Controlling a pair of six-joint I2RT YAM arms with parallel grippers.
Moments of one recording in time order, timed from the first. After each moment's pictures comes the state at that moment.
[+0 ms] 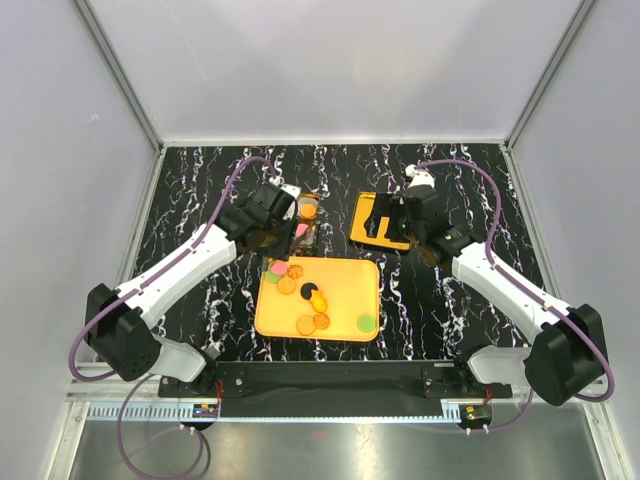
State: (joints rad) left arm -0.65 1.40 1.24 -0.87 -0.13 -0.29; right arm 0.51 1.27 0.96 -0.29 0.12 0.50
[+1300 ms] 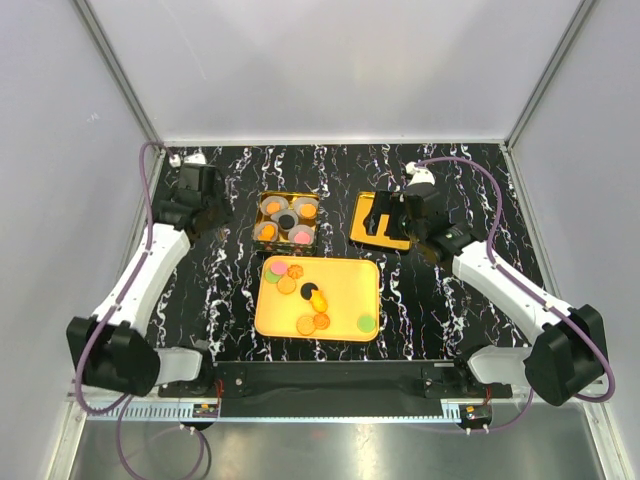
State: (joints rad) left arm -0.21 1.28 1.18 -0.70 -0.25 -0.43; right arm 0.51 1.27 0.98 -0.29 0.11 0.50
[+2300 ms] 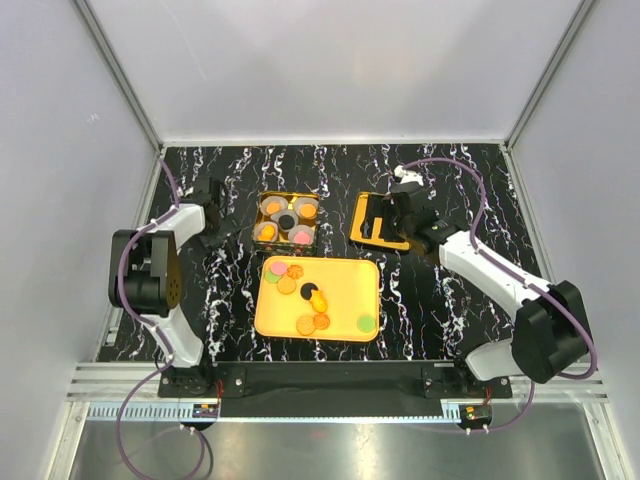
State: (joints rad) left arm -0.02 1.78 1.10 -0.47 -0.21 -0.60; right arm 0.51 1.40 1.01 -0.31 0.11 0.49
